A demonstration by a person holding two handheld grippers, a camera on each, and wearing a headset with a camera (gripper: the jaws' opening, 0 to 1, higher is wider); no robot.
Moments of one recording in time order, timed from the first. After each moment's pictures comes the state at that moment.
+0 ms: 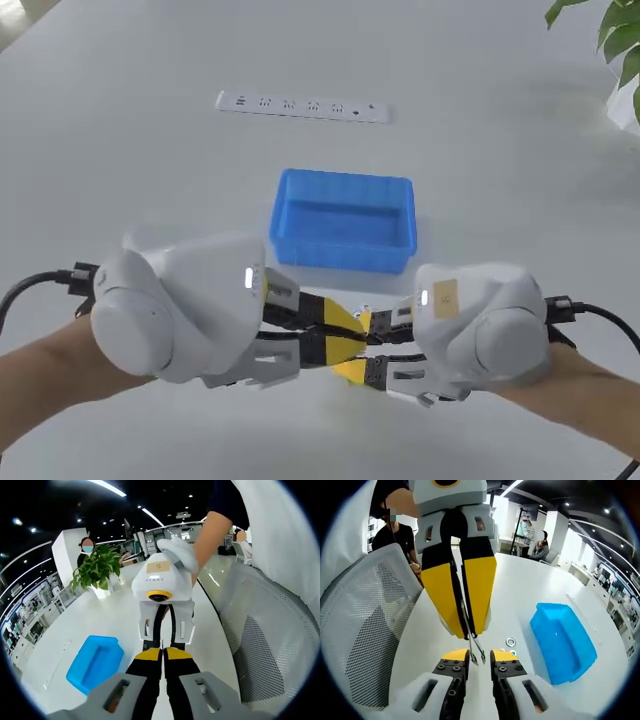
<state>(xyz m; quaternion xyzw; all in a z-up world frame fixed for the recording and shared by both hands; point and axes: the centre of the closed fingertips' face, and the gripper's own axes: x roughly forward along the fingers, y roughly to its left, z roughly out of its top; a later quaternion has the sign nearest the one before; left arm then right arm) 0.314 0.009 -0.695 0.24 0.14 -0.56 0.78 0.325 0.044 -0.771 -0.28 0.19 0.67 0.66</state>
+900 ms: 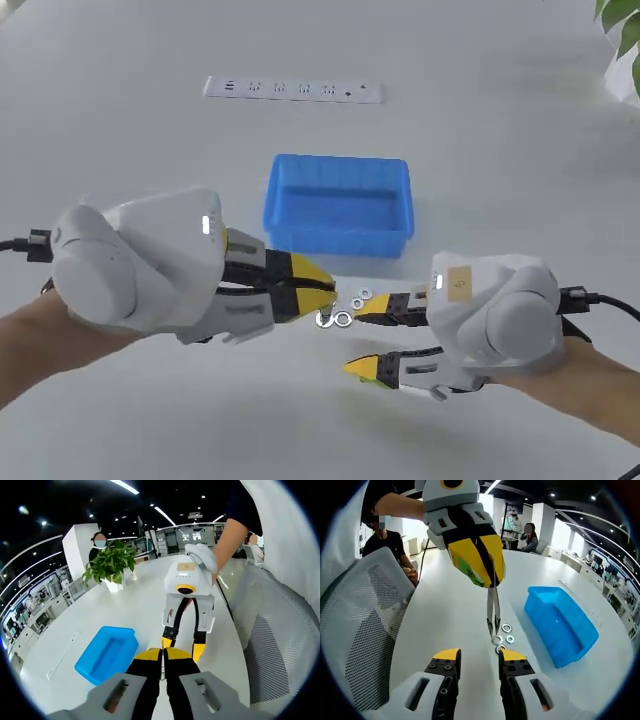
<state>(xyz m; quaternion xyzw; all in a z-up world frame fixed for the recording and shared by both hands) 0.339 0.035 -0.697 0.23 0.15 -0.53 0.80 0.331 0.029 -0.784 -0.26 0.22 0.65 0.68</state>
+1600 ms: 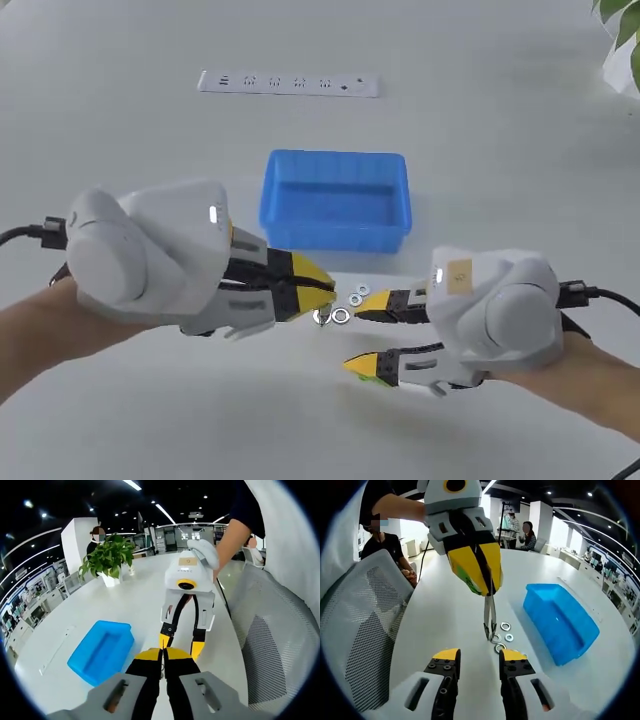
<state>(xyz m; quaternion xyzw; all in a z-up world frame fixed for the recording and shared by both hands) 0.341 0.033 -0.705 0.20 0.18 -0.54 0.79 0.330 0.029 -0.781 -0.25 0.23 0.65 0.68</state>
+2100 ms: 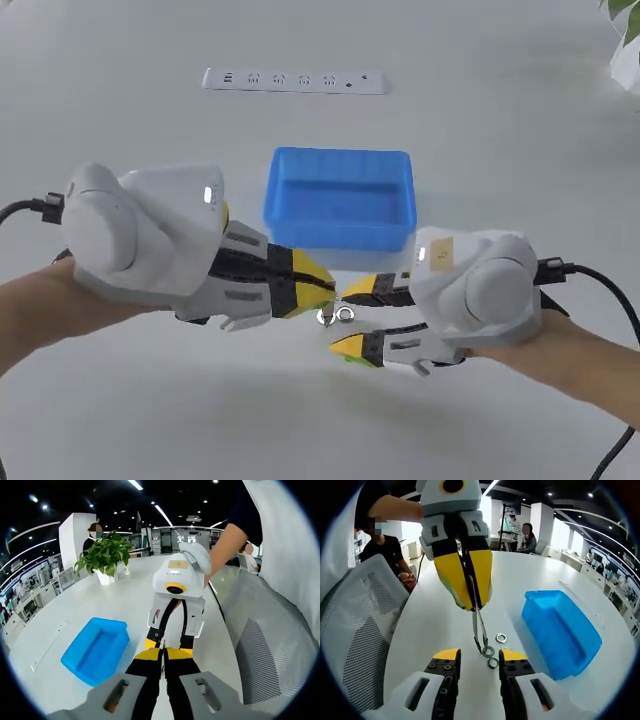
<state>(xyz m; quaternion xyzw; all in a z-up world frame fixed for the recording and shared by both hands) 0.340 0.037 -0.703 0.18 0.19 -0.57 0.78 0.342 0.052 -0.776 -0.24 0.22 0.66 0.68</state>
